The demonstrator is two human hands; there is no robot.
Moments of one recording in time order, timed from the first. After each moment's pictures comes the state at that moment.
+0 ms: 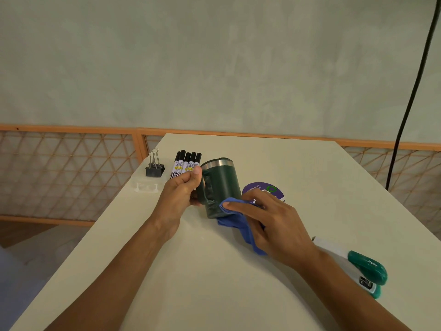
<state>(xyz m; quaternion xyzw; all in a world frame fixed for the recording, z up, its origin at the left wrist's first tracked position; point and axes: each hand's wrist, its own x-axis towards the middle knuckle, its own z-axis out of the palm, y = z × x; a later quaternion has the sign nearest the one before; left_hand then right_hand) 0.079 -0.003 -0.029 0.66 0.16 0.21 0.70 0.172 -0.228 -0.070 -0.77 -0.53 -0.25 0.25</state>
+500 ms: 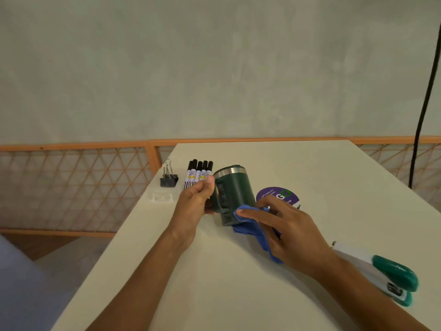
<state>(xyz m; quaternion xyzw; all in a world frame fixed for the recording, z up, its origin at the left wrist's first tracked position) 0.077 0.000 -0.029 0.69 0.17 0.21 0.68 0.170 -0.224 -0.074 -0.77 -0.53 -0.24 0.27</state>
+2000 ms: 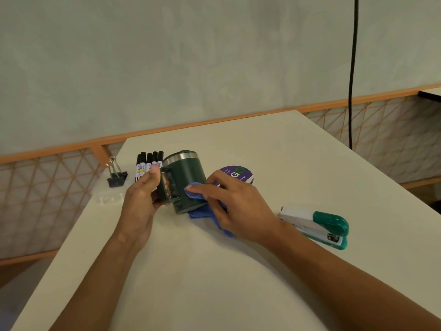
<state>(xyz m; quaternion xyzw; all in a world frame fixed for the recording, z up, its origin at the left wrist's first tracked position) 0.085 -0.012 -0.034 0.66 0.16 0.23 0.70 0.164 -0.218 -0.069 -0.79 -0.48 -0.23 0.30</state>
